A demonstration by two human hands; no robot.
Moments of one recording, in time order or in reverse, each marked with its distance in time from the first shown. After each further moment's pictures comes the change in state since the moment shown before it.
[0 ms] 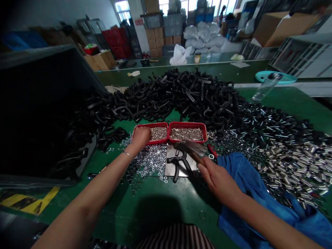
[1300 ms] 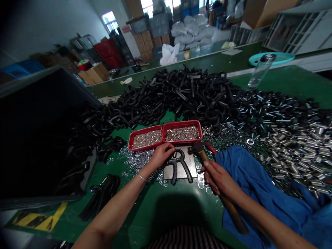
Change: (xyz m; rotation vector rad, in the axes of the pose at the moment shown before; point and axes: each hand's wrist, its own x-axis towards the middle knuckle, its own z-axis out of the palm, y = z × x) left_hand -0.045 0.109 0.021 -0.976 -0.119 0.205; right_hand -0.007 0.059 0.052 1.123 -0.010 0.428
